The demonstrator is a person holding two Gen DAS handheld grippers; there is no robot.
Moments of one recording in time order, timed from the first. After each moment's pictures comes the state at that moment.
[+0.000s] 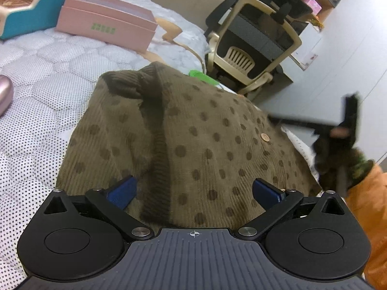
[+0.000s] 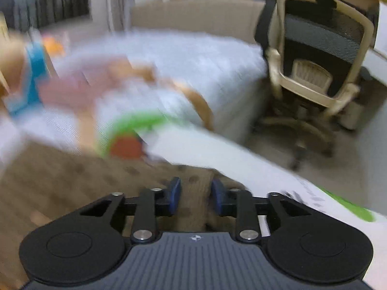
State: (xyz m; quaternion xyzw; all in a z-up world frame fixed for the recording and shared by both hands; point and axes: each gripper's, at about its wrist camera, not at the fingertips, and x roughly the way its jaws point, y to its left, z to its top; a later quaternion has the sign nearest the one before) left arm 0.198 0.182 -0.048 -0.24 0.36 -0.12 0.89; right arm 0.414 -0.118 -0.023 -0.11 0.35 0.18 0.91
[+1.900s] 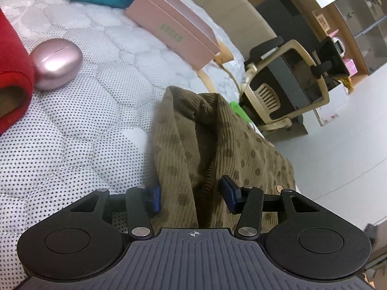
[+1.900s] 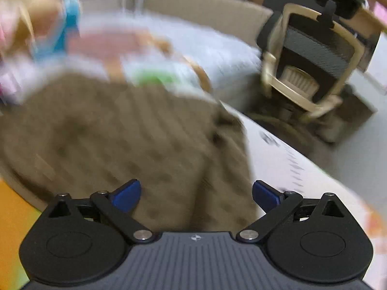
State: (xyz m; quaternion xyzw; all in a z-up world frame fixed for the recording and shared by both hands) left arm 0.183 0.230 -0.056 -0.39 0.34 -0.04 0.85; right arm 0.279 -0.140 -0.015 -0.22 0.34 0.14 0.90
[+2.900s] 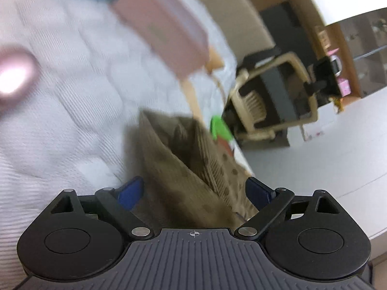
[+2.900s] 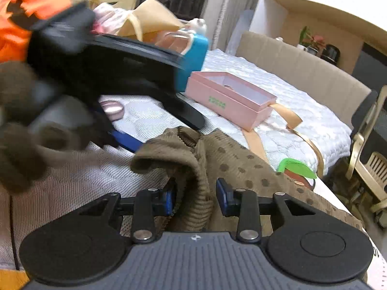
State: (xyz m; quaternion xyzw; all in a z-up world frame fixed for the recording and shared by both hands) left arm 0.250 0.236 -0.052 -0.46 0.35 -0.08 0.81; right arm 0.222 0.057 -0.009 -0.25 0.22 0.38 0.86
